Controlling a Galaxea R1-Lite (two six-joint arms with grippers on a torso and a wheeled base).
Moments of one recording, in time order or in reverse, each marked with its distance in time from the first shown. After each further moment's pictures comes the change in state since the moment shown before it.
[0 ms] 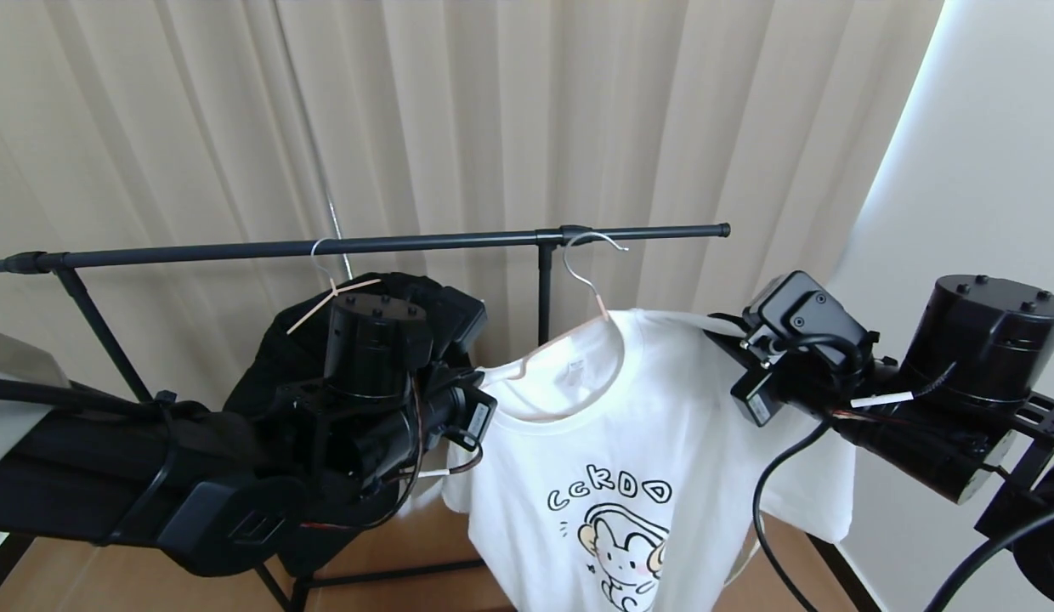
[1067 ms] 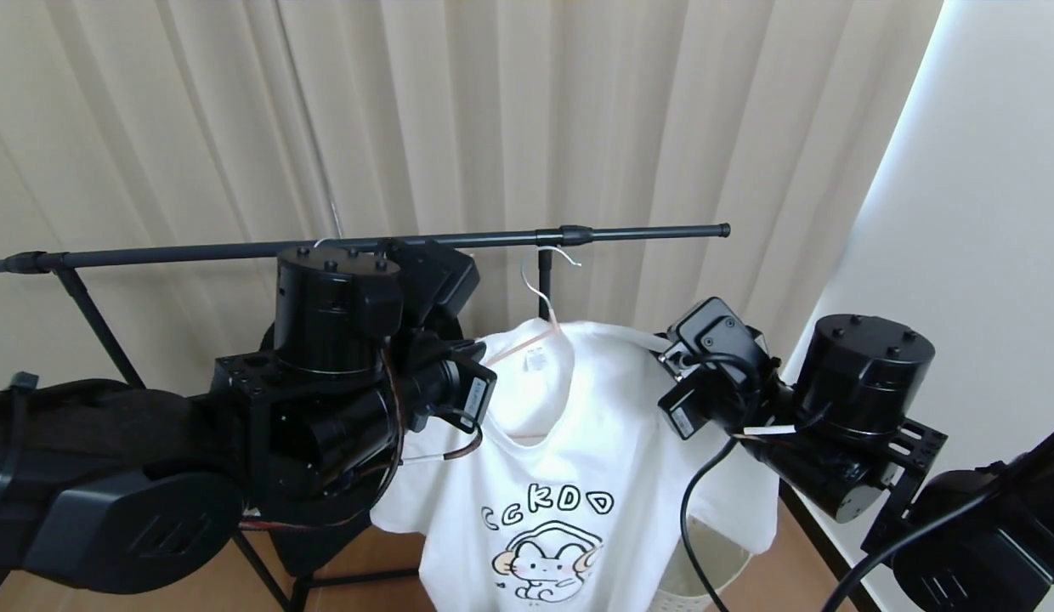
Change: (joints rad) left arm -0.058 -0.138 -0.048 0.115 0.024 -0.033; right arm 0.135 0.195 -0.027 -0.173 -0.162 0.101
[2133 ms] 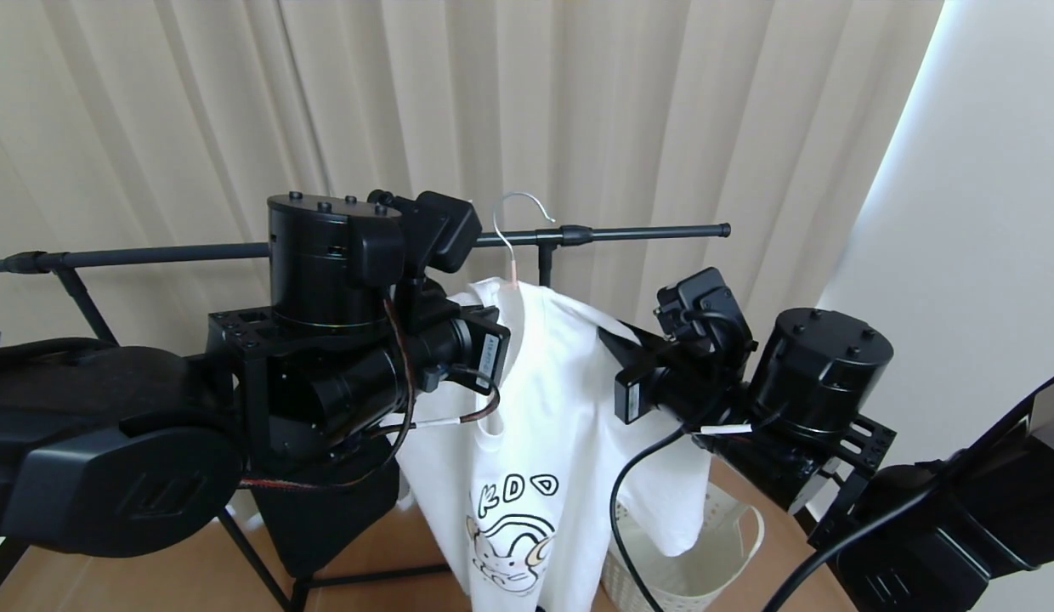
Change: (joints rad) left arm -0.015 -0.005 -0.111 0.062 0.000 -0.067; right arm 0.079 0.064 -0.094 -0.079 0.057 0.387
